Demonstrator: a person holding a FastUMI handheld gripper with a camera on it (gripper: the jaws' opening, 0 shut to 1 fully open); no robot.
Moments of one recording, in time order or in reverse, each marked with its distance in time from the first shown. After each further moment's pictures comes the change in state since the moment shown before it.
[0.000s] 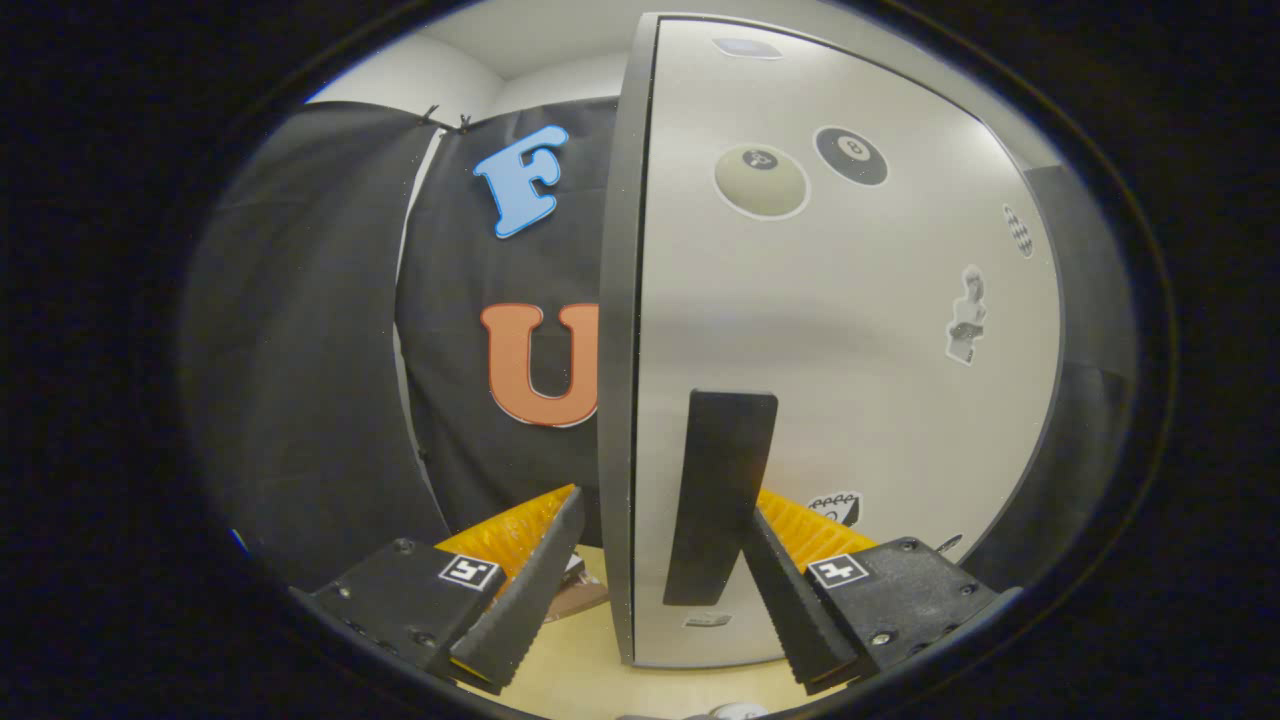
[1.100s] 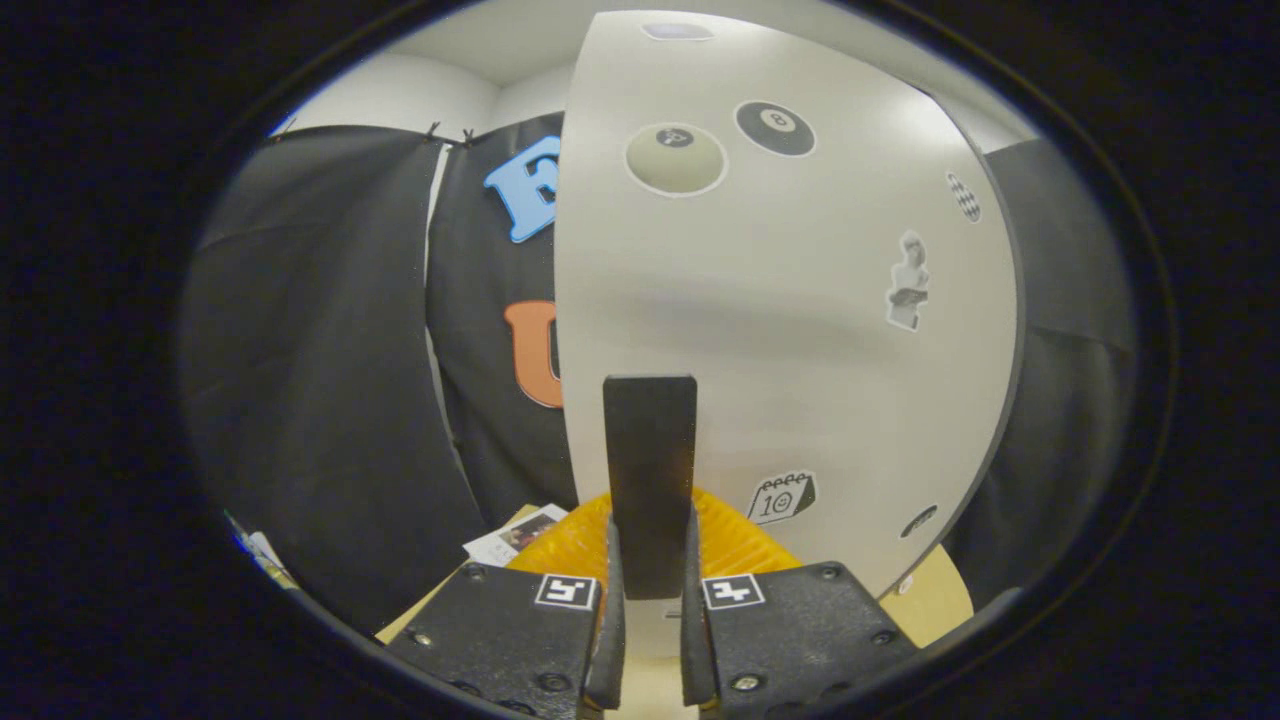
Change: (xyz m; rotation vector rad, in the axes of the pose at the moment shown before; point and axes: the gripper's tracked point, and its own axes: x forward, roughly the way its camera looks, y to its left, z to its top) arm -0.048 -0.032 -0.016 0.047 0.035 0.140
